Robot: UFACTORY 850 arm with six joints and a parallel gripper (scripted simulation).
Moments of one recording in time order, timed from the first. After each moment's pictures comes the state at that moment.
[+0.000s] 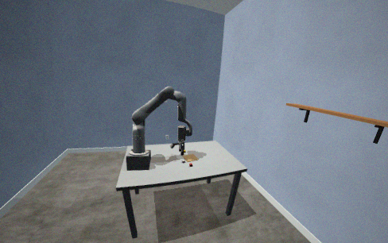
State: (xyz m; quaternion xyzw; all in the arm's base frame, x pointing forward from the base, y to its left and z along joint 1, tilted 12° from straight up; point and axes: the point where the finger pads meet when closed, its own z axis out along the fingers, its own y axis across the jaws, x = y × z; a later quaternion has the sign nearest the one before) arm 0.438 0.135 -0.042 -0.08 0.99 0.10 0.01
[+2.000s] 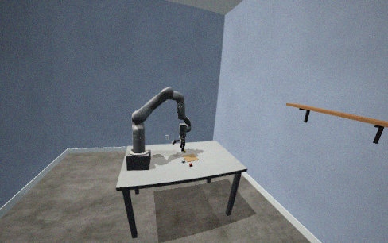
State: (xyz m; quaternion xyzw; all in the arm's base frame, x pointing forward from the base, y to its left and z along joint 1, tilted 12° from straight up) arm 0.452 0.226 -0.023 -0.08 0.99 0.10 0.00
